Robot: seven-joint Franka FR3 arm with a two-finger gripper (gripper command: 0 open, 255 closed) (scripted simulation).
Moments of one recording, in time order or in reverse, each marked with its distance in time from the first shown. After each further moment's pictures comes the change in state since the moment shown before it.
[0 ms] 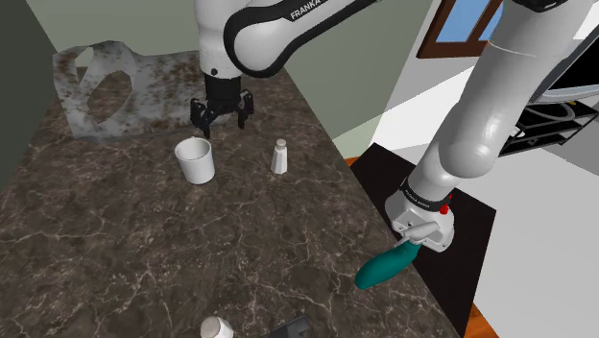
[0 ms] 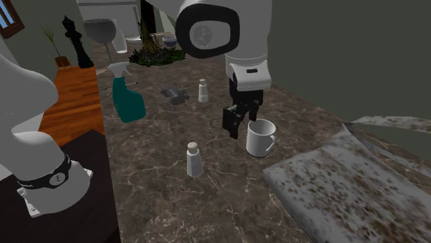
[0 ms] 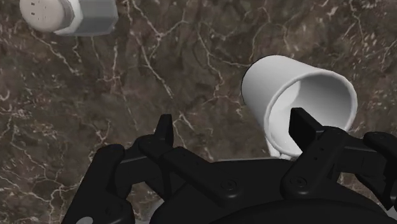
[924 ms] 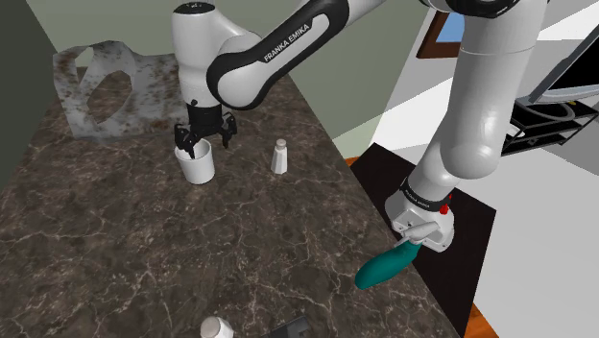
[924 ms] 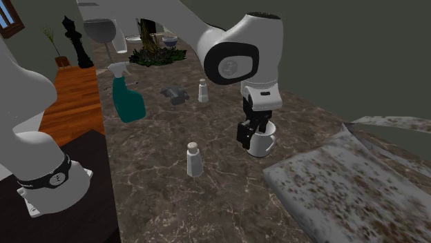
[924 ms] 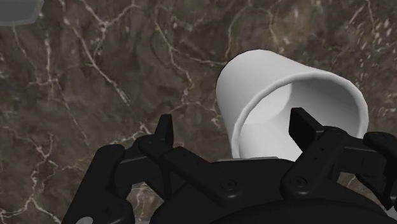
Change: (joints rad) arm 0.068 0.217 -0.020 0.111 -0.142 0.088 0.133
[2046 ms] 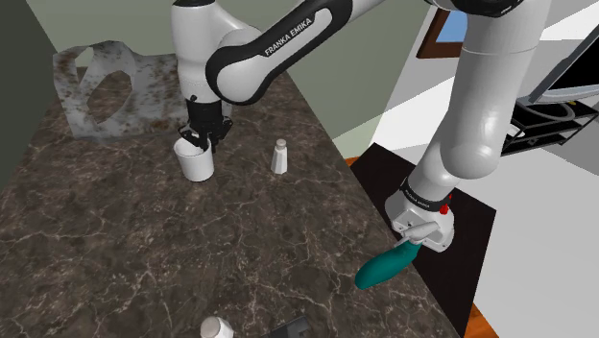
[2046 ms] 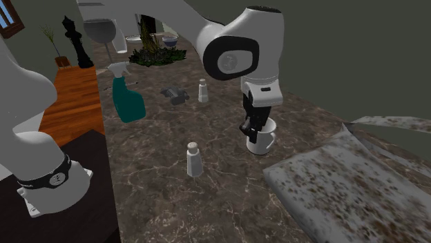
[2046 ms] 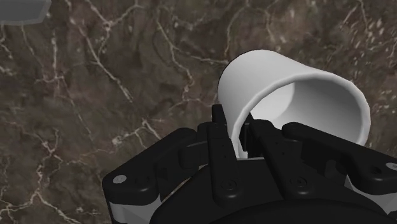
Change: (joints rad) arm -0.005 -0.018 0.004 0.004 0.010 -0.020 -0.007
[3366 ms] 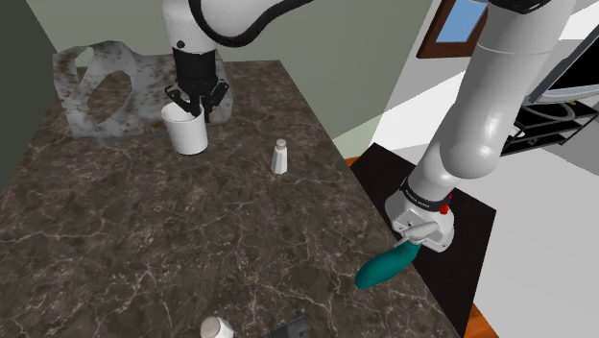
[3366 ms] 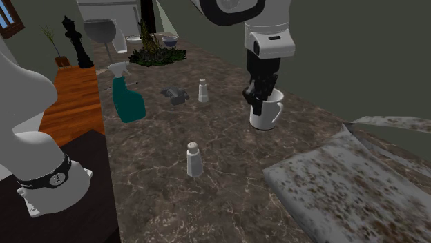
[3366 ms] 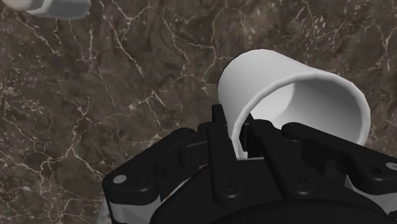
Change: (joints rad) arm -0.017 -0.117 0.024 0.125 0.069 -0.231 -0.040
